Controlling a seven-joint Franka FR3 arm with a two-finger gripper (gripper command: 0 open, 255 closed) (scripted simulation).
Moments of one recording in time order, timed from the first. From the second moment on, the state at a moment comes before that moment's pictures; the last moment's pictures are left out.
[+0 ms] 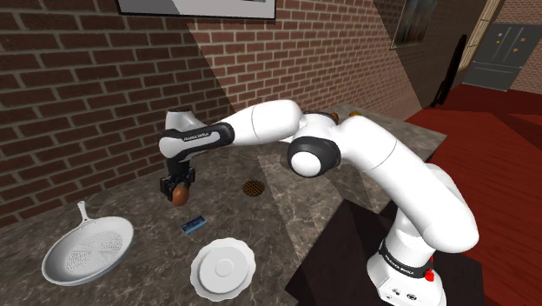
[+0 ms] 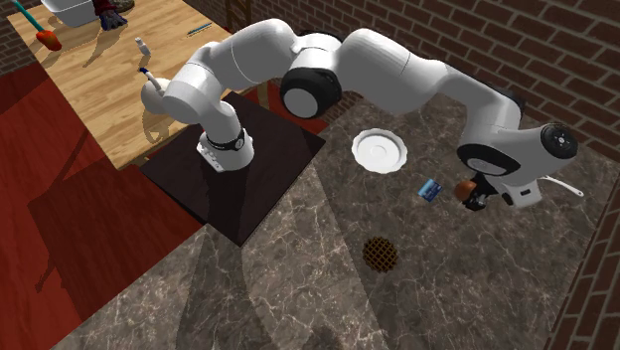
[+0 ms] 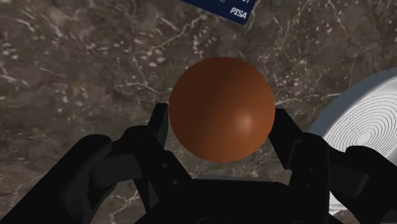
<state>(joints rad) 0.32 1.01 -0.07 -0.98 0.30 2.04 0.05</state>
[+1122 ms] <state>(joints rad) 0.32 1.09 -0.07 -0.97 0.31 2.11 0.03</state>
